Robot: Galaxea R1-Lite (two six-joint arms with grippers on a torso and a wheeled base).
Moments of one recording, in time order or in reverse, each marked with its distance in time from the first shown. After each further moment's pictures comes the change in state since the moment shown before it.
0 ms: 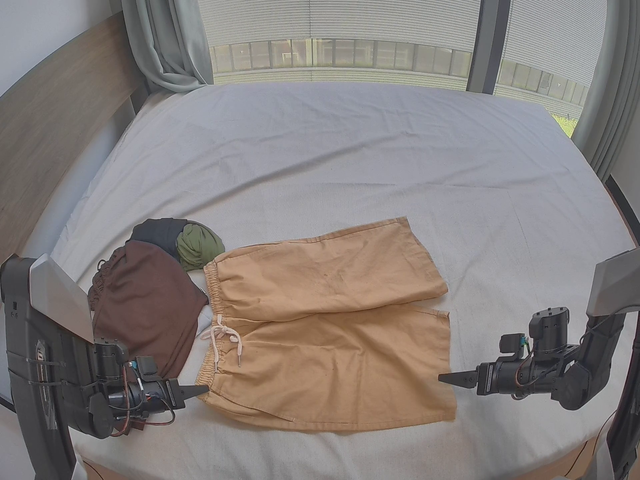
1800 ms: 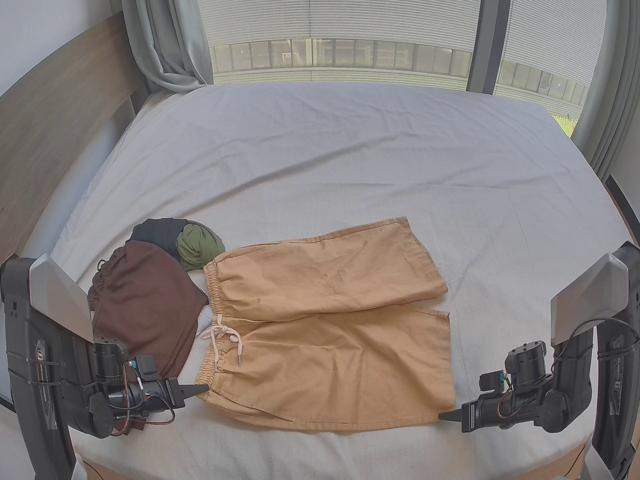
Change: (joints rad) left arm 0.003 0.000 -0.004 0.000 -0.003 -0.007; right arm 0.063 0.221 0.072 -0.137 -0.003 -0.064
